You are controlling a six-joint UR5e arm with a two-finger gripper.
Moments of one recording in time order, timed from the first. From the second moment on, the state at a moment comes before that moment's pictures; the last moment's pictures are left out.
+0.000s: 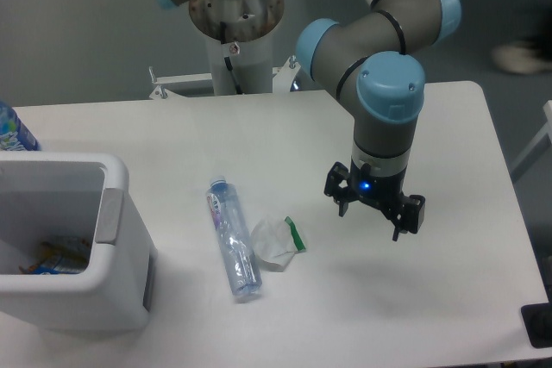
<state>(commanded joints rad) 2.54 -1.96 -1.51 -1.03 1.51 1.10</state>
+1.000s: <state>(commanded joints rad) 2.49 -1.96 -1.61 -0.89 1.50 1.00</state>
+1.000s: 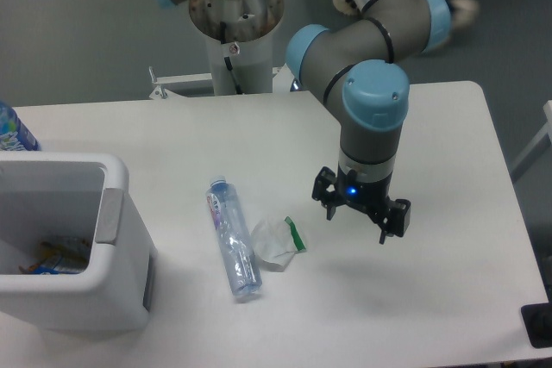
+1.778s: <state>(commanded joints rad) 2.37 -1.91 -1.86 -0.85 1.52 0.93</state>
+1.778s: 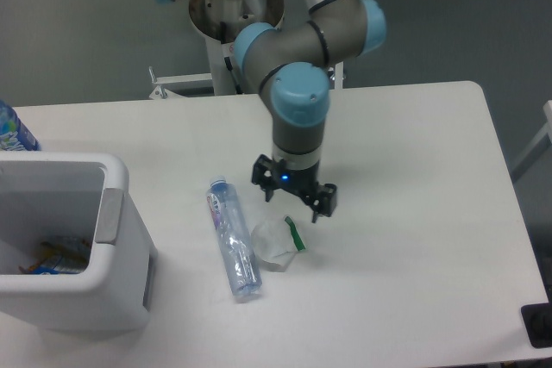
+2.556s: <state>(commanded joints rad) 2.32 -1.98 -1.82 -0.84 1.62 0.85</state>
